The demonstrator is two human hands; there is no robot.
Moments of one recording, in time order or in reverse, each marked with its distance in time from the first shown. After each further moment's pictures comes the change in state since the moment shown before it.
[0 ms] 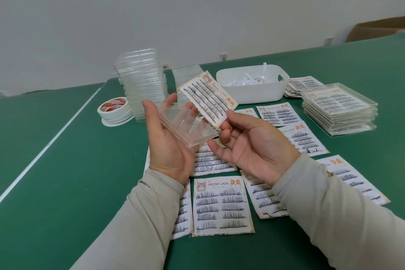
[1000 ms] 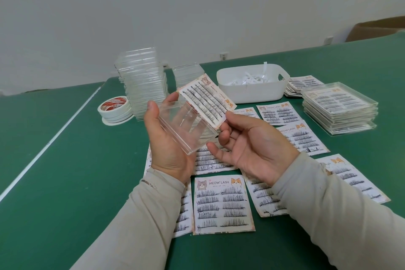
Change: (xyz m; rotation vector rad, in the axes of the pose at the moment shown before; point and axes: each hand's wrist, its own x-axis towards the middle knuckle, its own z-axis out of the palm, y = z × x) left_hand -0.003 0.001 0.001 -0.019 -0.035 0.019; right_hand 0.000 0.002 -0.002 -0.009 0.028 0.041
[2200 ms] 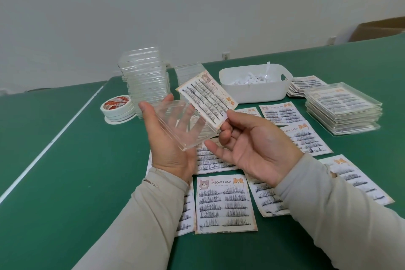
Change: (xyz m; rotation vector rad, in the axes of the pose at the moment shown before) left_hand 0.001 0.002 0.001 -0.037 0.187 0.045; right_hand -0.006 0.000 0.008 0.018 -0.049 -0.006
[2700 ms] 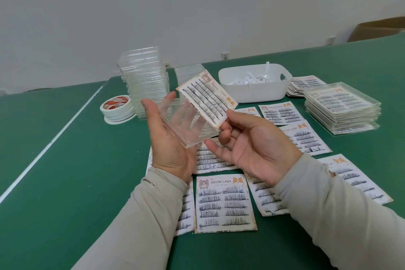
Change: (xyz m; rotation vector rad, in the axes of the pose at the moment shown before) left_hand 0.001 -0.002 -0.003 0.034 -0.120 -0.010; right_hand 0.001 0.001 -0.001 0.003 0.007 -0.009
